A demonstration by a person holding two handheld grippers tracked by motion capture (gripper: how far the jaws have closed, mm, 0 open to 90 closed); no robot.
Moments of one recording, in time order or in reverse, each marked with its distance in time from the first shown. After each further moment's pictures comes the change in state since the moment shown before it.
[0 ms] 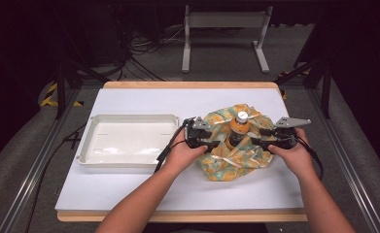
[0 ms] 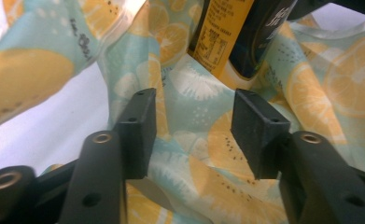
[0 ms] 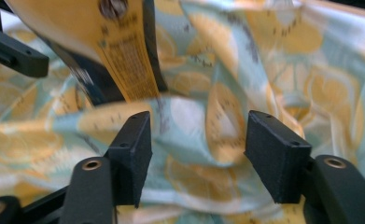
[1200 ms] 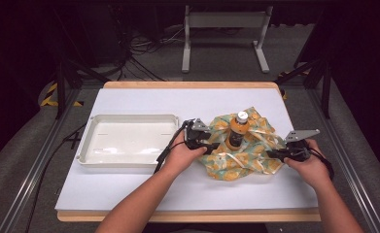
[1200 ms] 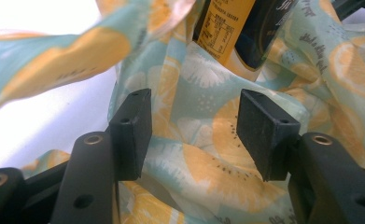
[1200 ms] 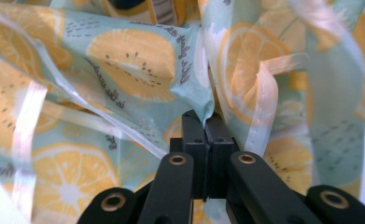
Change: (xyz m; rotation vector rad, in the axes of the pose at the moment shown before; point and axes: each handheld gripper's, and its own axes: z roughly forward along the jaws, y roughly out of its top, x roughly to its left) left arm 0.002 -0.006 0.004 0.001 -0.014 -0.012; right arm -0.006 -0.037 -0.034 0.193 0.056 -0.062
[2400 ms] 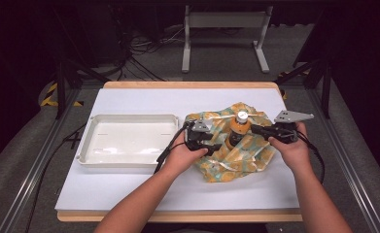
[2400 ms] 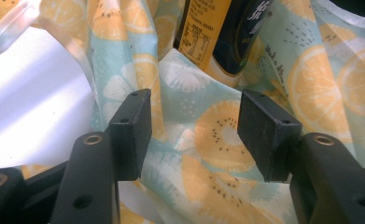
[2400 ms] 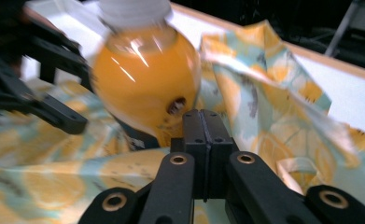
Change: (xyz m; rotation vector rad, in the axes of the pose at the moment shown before) left arm -0.006 0.002 -0.004 -0.016 -0.033 0.031; right arm 0.014 0.072 0.013 -0.288 -0.021 -0.017
